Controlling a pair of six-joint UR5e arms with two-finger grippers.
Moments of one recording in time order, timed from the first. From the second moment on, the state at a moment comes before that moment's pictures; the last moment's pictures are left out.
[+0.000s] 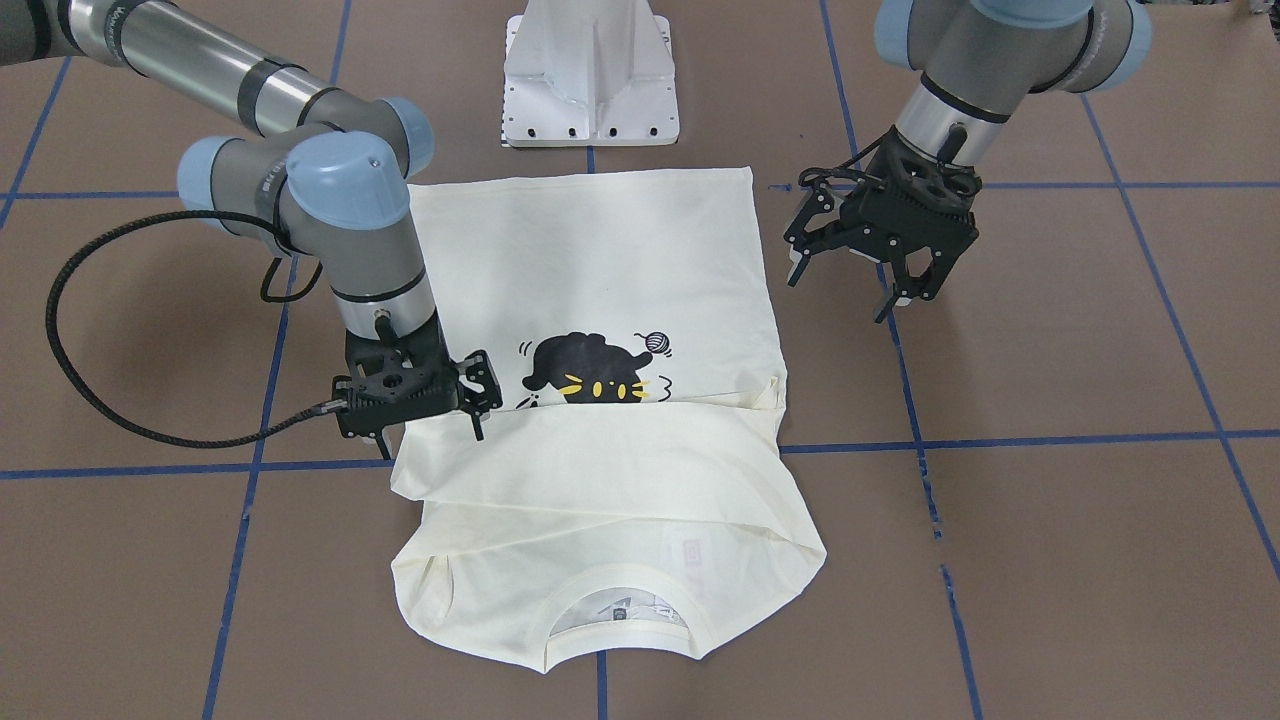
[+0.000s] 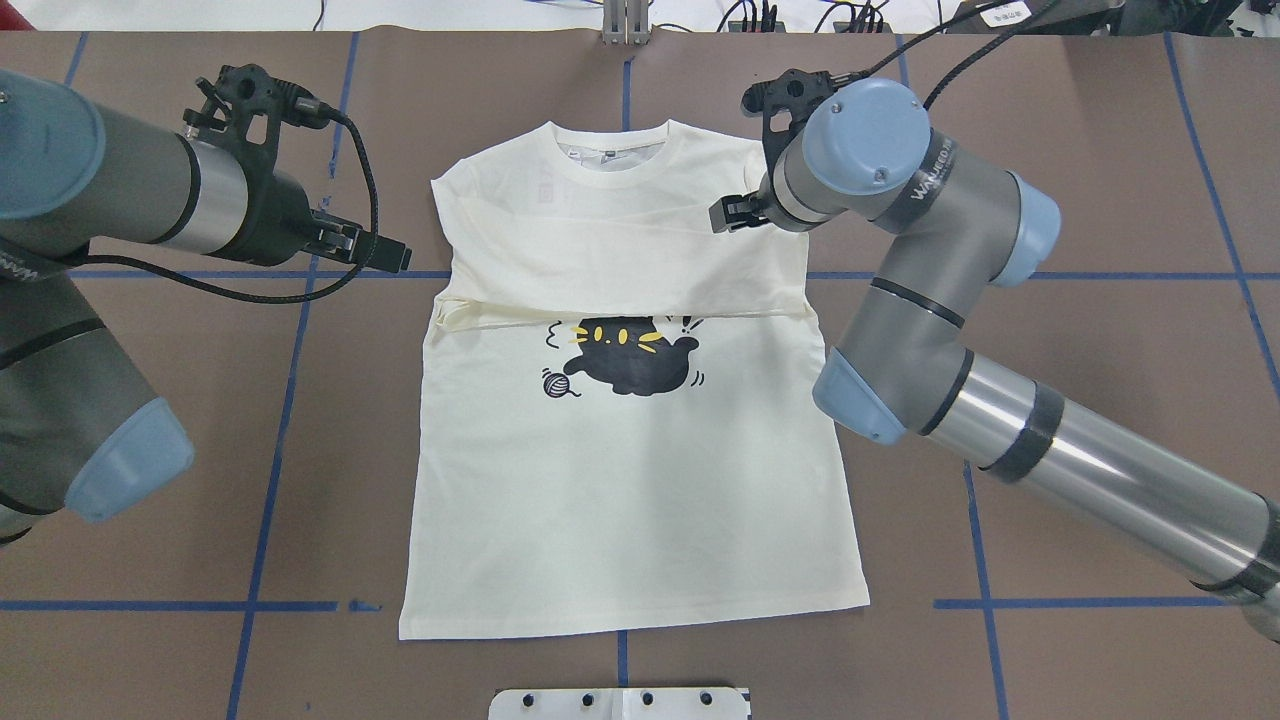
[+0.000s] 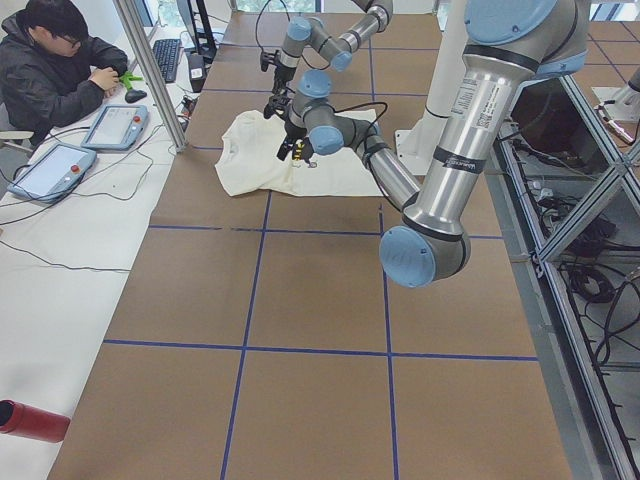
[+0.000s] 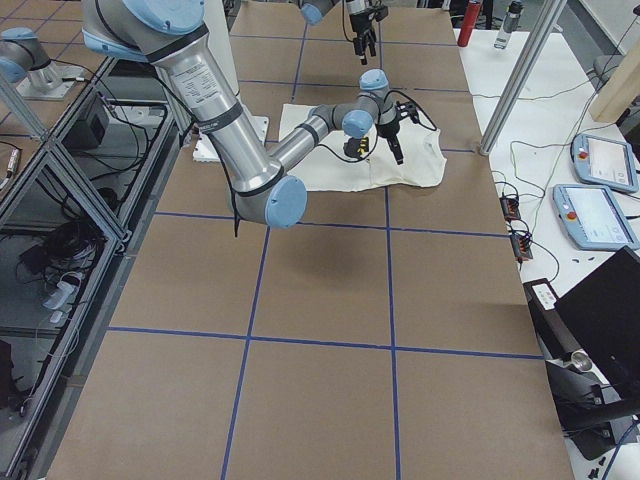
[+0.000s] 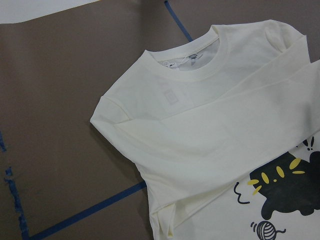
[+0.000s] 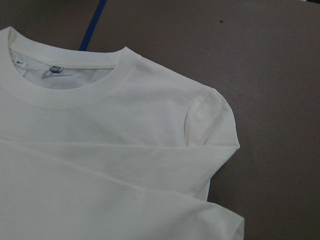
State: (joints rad) left arm -0.78 -1.91 -1.97 -1.92 -1.93 -0.85; right arm 0.70 -0.98 1.61 -1.32 1.74 0.96
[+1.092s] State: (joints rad) left arm -0.17 -1.73 -2.11 -2.00 -1.42 -1.72; right arm 0.19 -1.68 2.23 -1.01 1.38 1.68
